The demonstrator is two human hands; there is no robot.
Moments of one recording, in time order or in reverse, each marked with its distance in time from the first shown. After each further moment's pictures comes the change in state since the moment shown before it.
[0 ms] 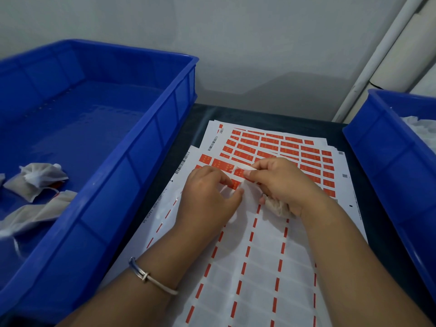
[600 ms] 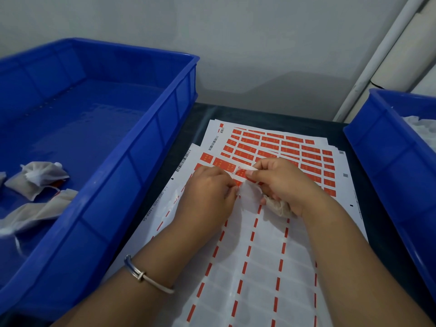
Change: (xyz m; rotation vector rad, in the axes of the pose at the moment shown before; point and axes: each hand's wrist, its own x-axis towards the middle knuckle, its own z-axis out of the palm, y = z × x) left_hand 0.006 -0.005 -0.001 0.138 -0.108 0.086; right_hand 0.000 -0.001 0.000 -0.053 0.019 0.062
